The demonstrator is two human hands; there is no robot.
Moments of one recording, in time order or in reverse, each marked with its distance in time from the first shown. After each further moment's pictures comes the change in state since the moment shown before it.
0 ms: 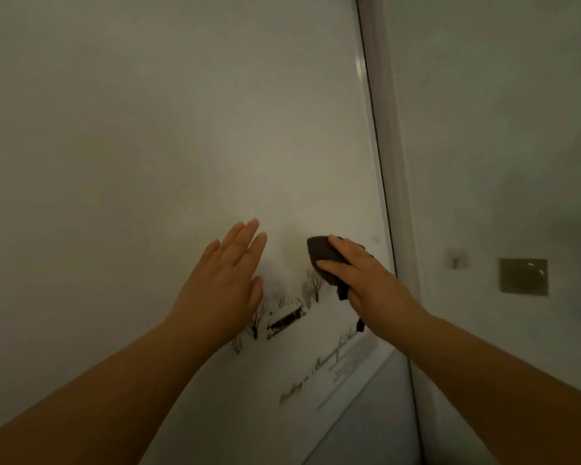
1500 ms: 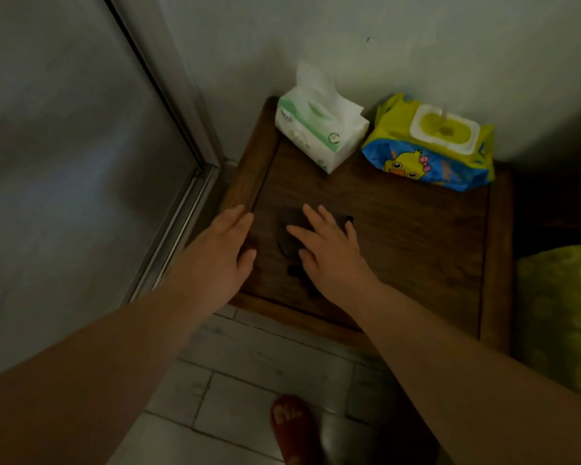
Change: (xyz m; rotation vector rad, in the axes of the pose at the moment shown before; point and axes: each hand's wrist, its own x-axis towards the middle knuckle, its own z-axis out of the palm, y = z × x) left_hand -0.249 0.519 0.523 -0.829 -0.993 -0.020; right_hand -0.666 0.241 0.142 -0.048 -0.805 1.064
